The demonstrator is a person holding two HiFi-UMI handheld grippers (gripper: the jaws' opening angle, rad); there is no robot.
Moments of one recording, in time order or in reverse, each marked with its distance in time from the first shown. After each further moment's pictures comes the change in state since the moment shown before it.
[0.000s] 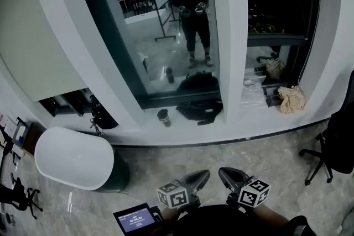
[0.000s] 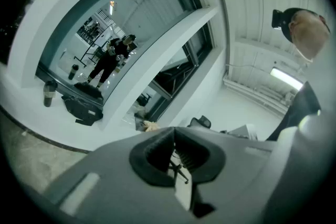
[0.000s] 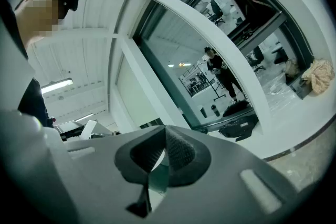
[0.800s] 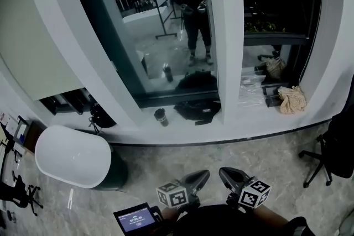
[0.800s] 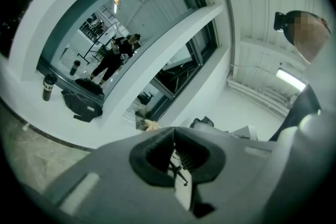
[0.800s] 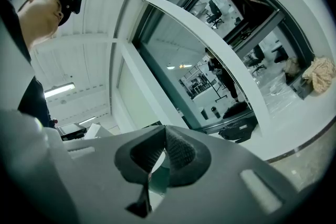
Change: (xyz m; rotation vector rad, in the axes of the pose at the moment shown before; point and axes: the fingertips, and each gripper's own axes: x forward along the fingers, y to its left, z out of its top) left arm 0.040 0.002 -0.010 -0.035 0.000 0.030; right arm -0.019 -0.032 0.020 0.020 -0.017 0.025
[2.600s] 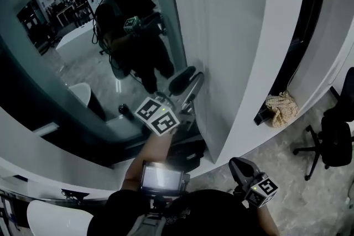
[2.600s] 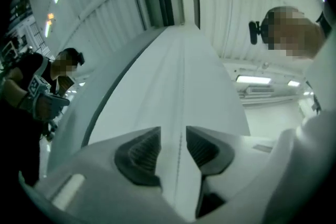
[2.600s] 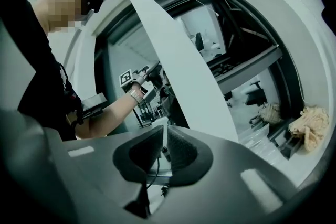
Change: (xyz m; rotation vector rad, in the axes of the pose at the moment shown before) left arm 0.392 0.136 0.509 0.472 -0.305 -0.551; right arm 0.190 -0.269 0.211 -0.159 -0.248 -0.453
